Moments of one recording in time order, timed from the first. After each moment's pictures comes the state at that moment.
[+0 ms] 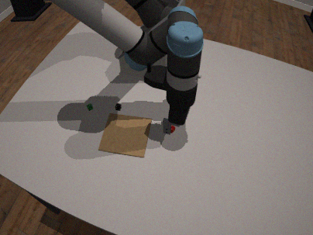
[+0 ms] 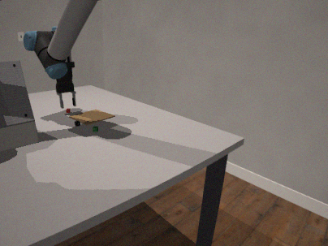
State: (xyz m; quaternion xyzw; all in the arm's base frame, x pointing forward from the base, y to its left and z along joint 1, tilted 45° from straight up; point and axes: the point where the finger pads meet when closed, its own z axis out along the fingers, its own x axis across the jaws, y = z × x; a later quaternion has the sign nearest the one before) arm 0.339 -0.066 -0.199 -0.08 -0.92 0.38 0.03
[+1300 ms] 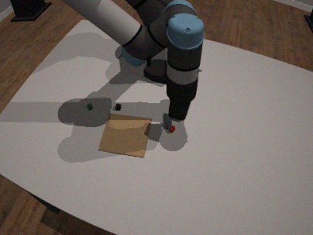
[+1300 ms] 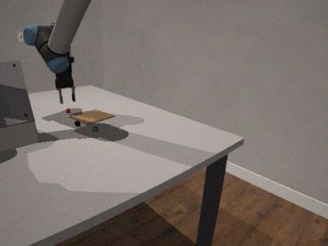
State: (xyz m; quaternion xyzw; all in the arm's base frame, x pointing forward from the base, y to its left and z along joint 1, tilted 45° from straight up) arm 0.341 -0.051 -0.184 -0.08 -0.92 0.38 0.03
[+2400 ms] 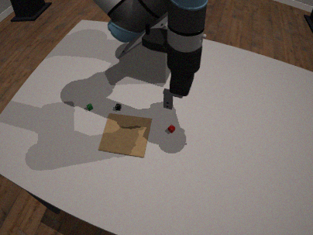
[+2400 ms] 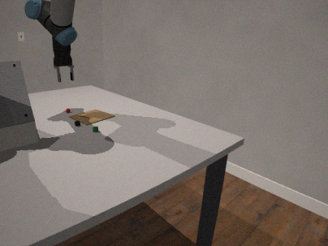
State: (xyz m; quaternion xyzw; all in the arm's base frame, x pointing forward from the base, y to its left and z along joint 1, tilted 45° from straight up) arm 0.353 0.015 -0.117 -0.08 -0.92 0.38 0.03
